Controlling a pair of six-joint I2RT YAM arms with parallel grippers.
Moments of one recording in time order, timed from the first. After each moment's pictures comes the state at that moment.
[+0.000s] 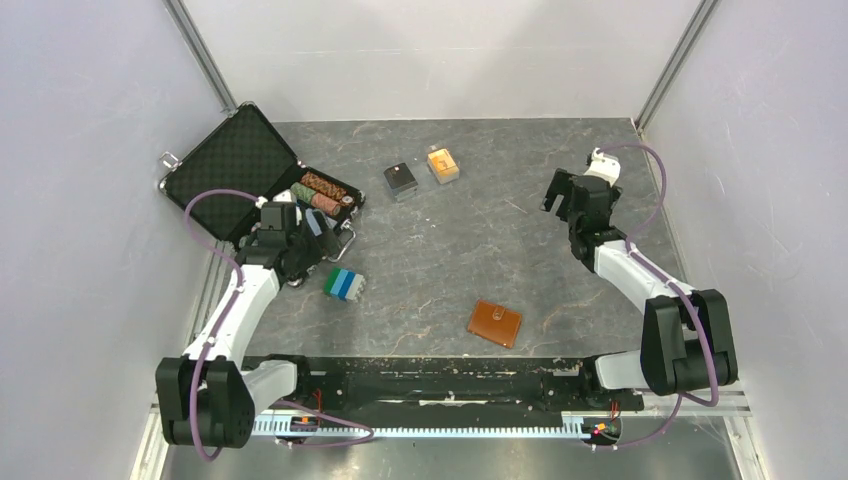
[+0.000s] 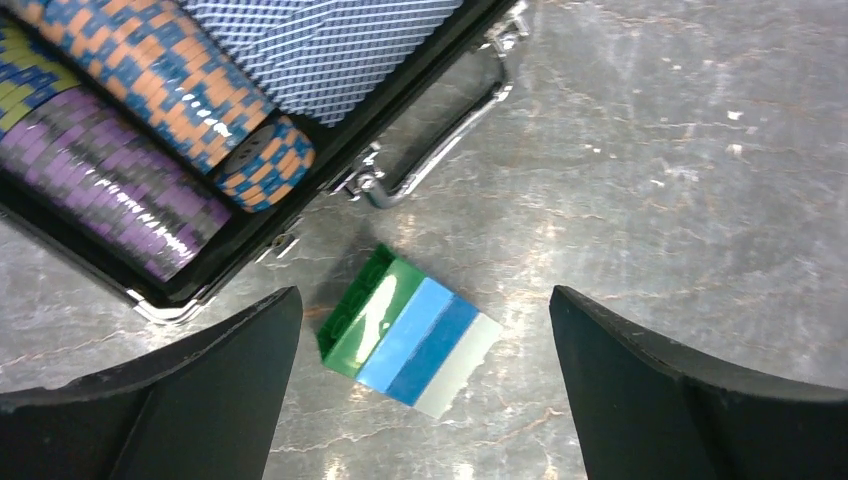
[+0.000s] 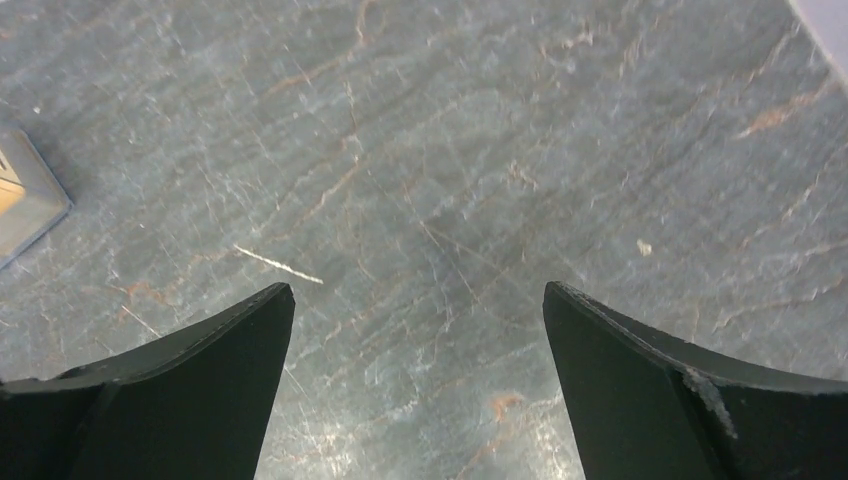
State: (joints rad) left arm -0.05 1.10 0.73 -0.48 0.01 -0.48; right arm 0.14 1.37 0.74 0.20 0.35 0.28
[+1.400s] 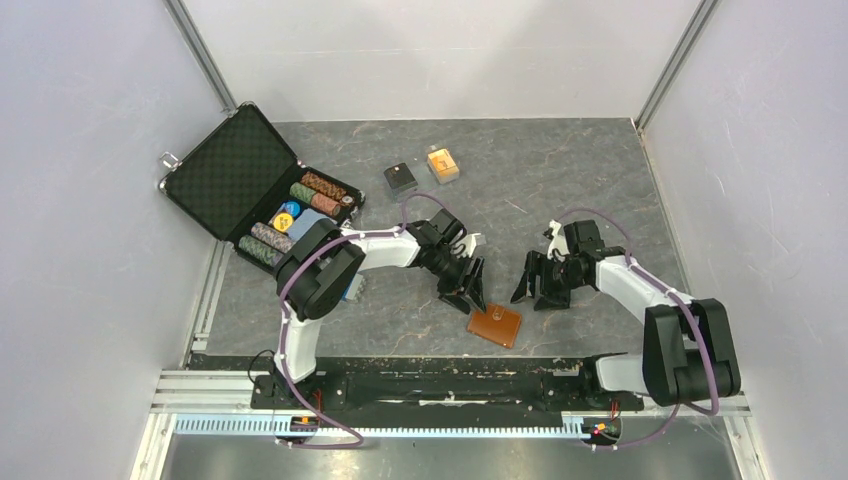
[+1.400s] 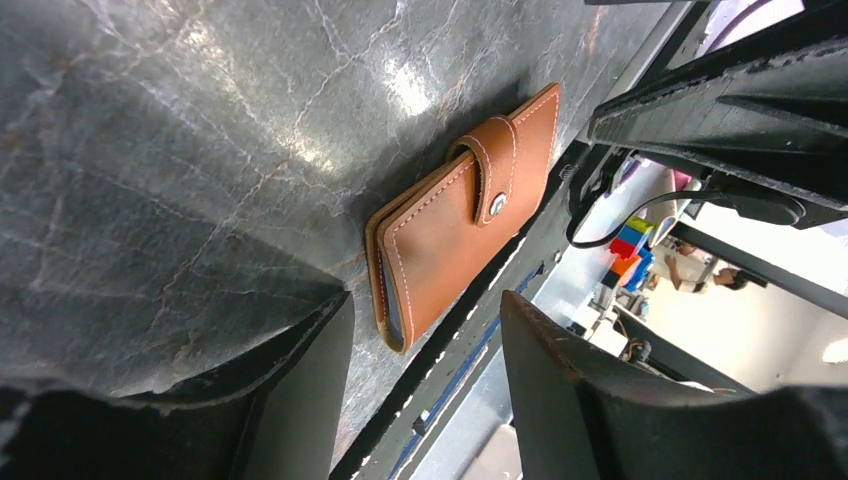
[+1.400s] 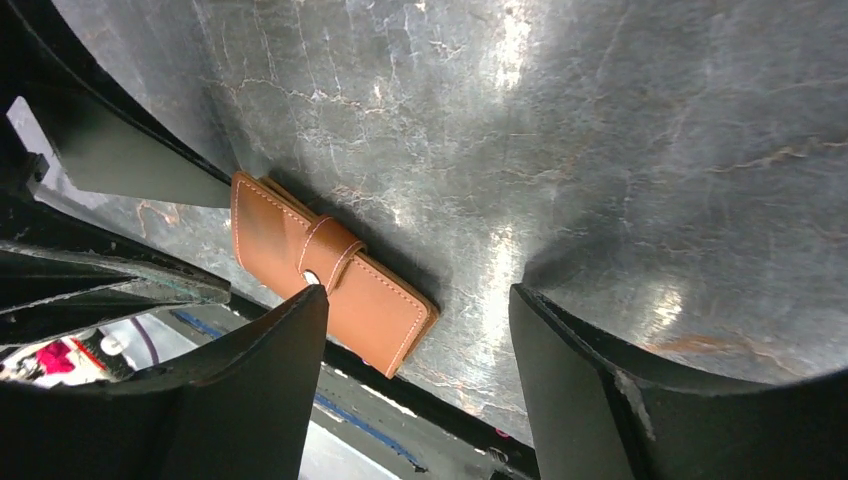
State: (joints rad) left arm -0.79 2.00 1.20 -0.30 0.75 -0.54; right arm 0.12 1.31 0.60 -0.54 -0.49 0.31
